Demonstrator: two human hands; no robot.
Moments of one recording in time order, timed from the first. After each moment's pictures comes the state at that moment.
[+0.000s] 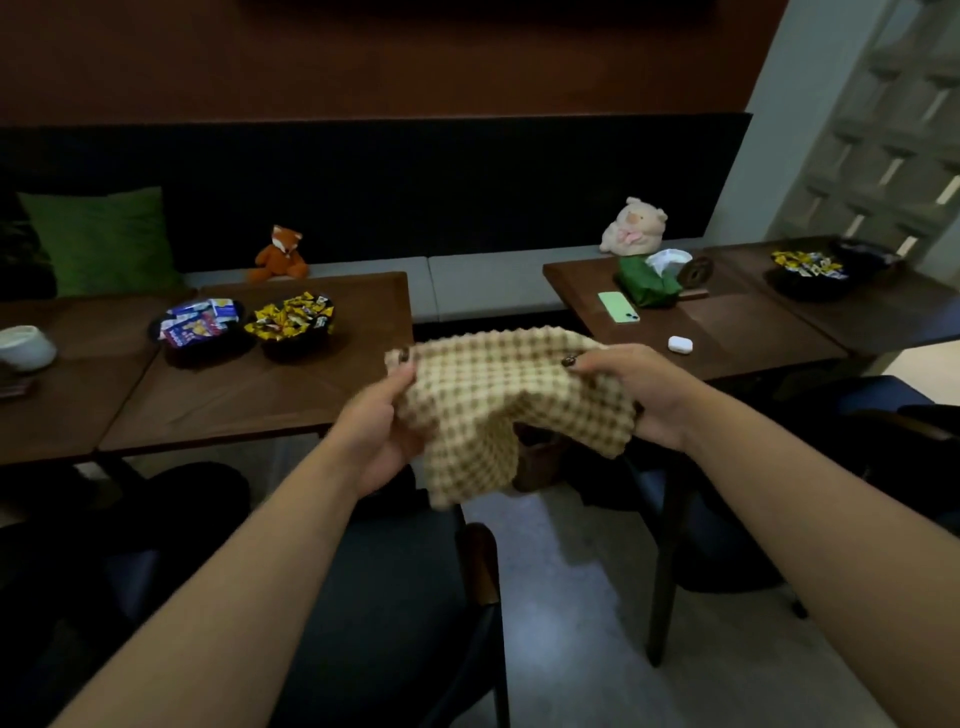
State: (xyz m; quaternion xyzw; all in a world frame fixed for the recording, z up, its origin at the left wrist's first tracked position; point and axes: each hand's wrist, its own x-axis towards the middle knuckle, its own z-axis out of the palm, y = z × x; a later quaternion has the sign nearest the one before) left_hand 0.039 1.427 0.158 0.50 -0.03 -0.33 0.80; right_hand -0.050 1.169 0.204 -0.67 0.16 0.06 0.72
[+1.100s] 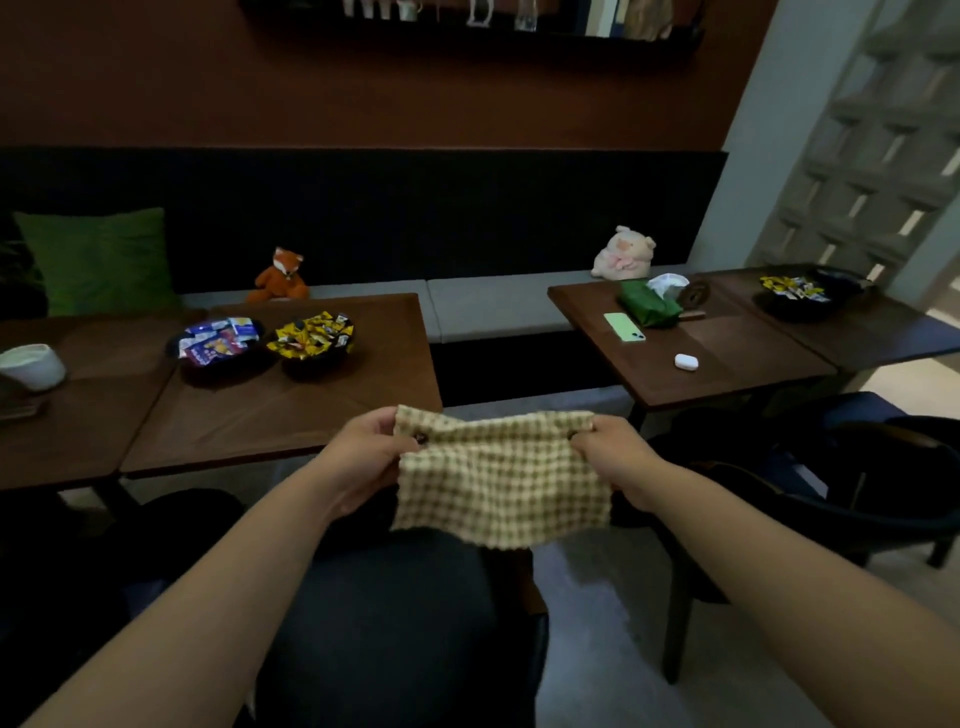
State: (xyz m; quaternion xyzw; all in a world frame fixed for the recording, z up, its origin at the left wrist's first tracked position) left_hand 0.063 1.524 0.152 0.69 -0.08 -0.30 0.65; right_hand -0.045 1.274 0.162 -0.79 0.28 0.03 0.54
